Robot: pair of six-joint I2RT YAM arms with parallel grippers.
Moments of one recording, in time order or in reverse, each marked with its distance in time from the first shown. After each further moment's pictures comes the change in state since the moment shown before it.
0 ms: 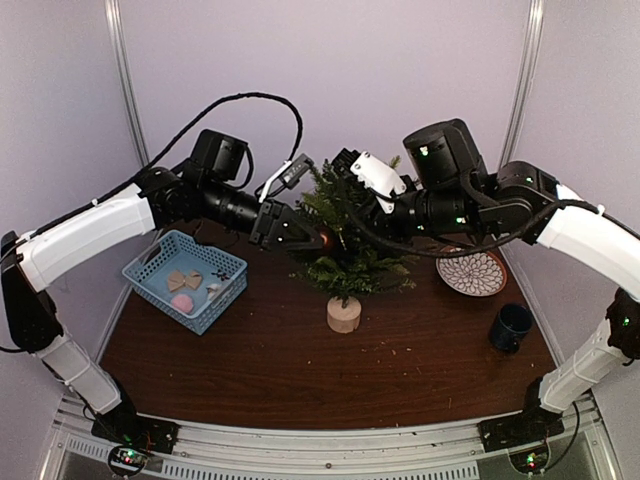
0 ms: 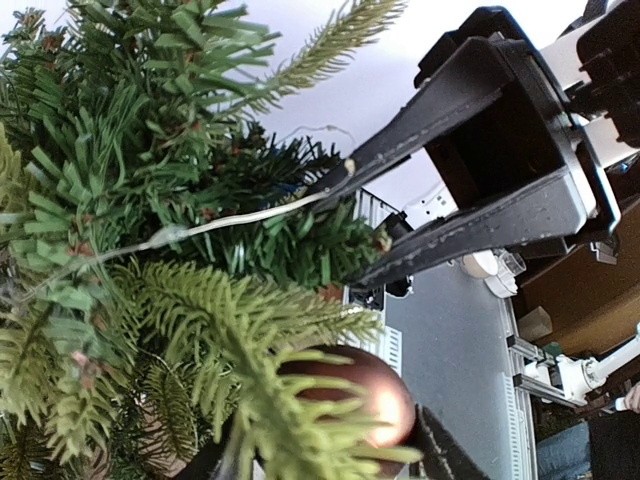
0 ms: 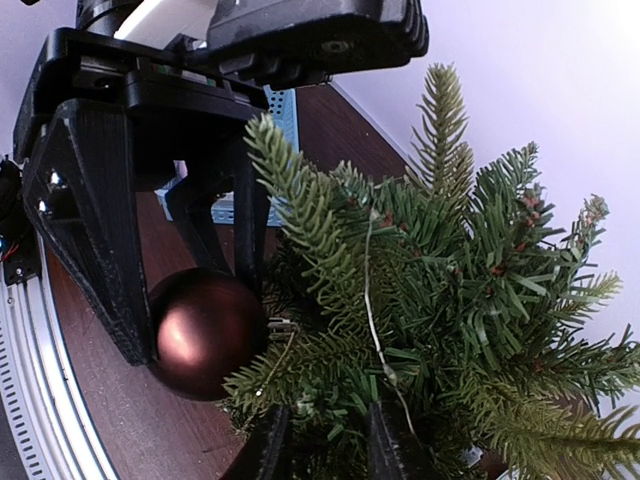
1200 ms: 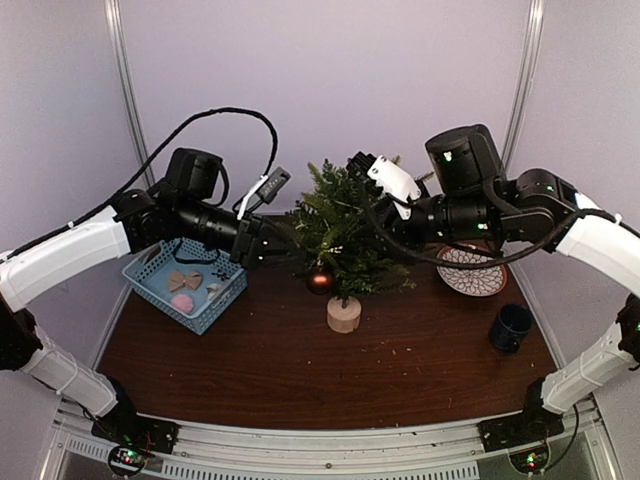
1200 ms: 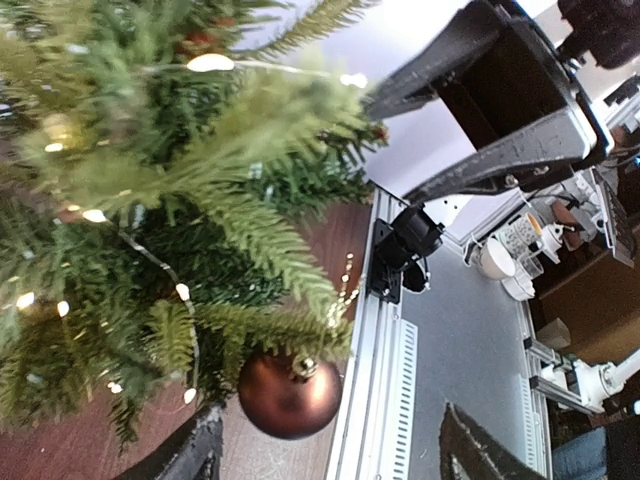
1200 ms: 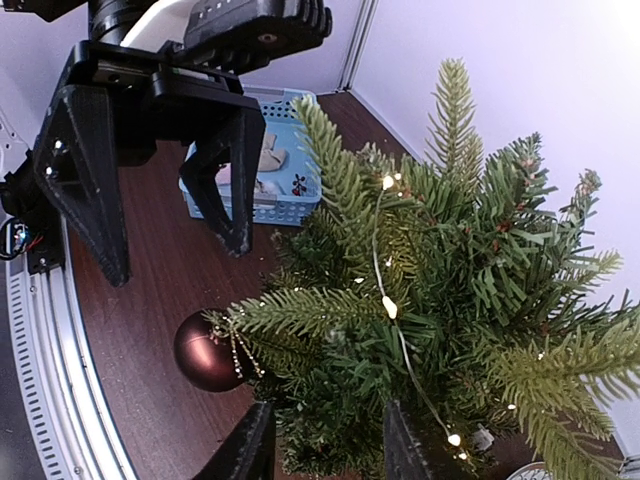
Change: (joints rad) left arm 0.008 -0.158 -0.212 0.088 -0.057 -0.012; right arm 0.000 -0.083 -0.077 0.014 -0.053 -0.004
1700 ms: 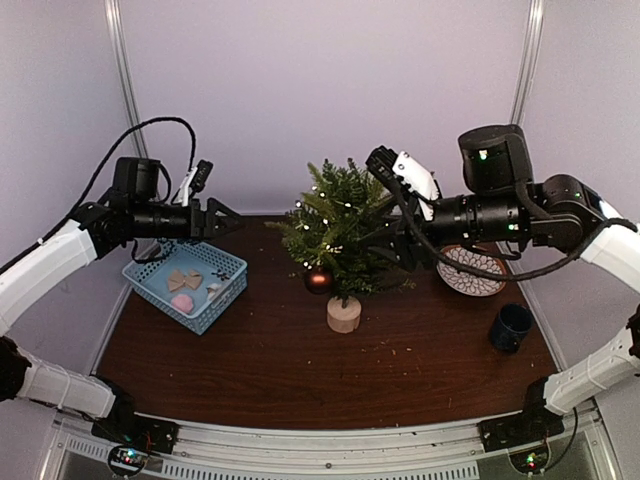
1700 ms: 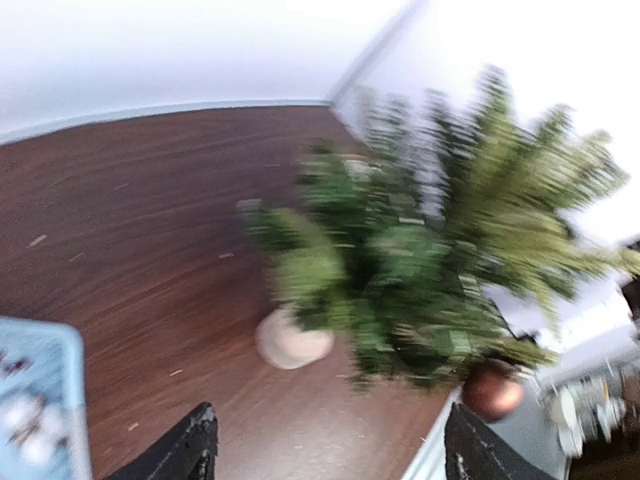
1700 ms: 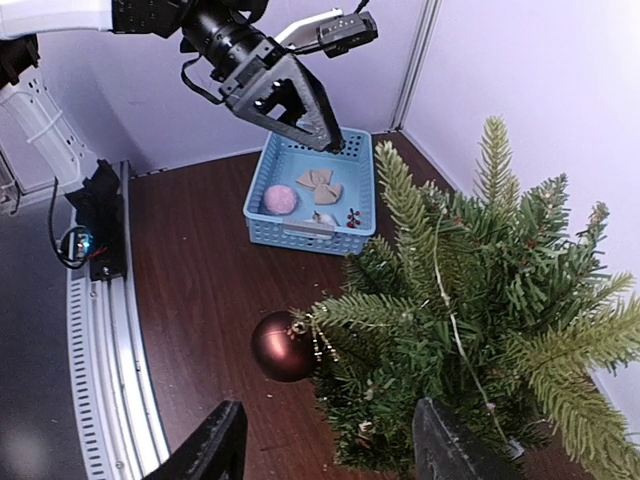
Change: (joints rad) left arm 0.312 -0.177 -0.175 0.058 -0.175 -0.214; right arm 0.000 -0.106 -0.066 0.044 -0.167 0.000
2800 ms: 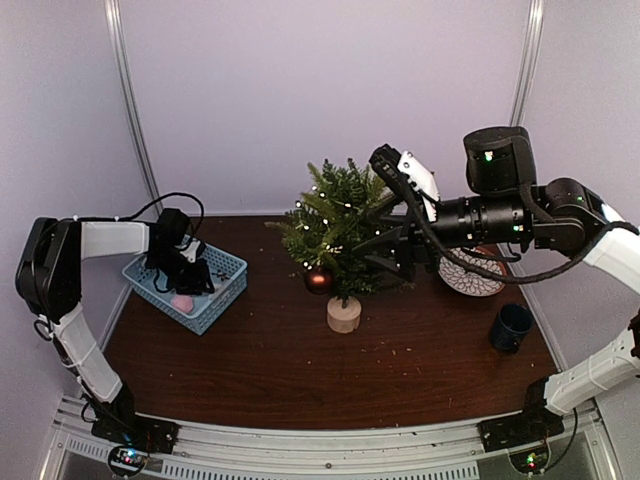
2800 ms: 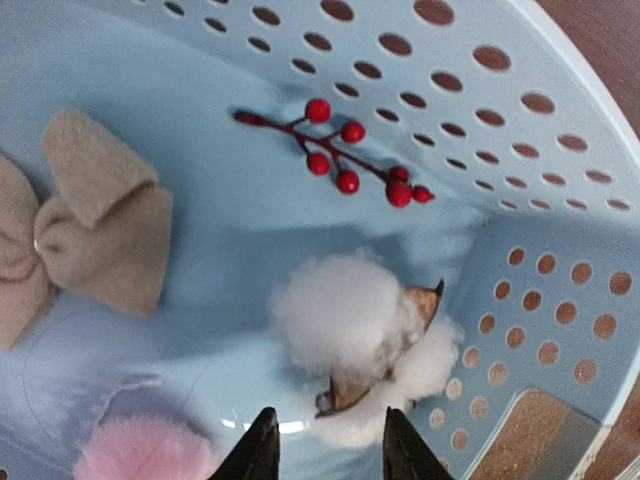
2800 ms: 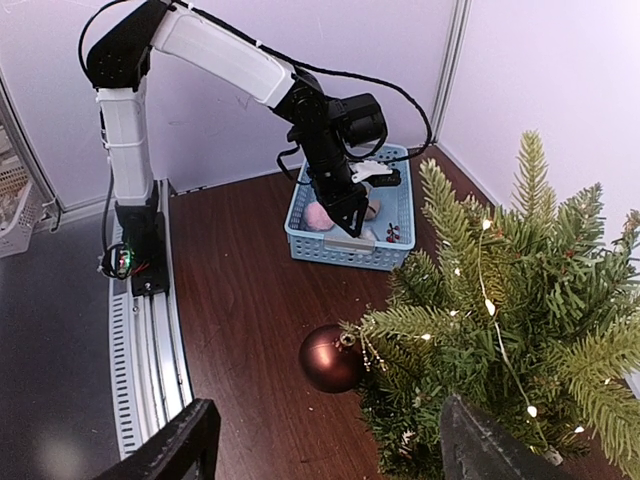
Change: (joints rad) left arm 0.260 0.505 -0.045 -0.200 -0.383 0.150; right arm 0.000 -0.022 -0.027 0.037 -0.105 0.061
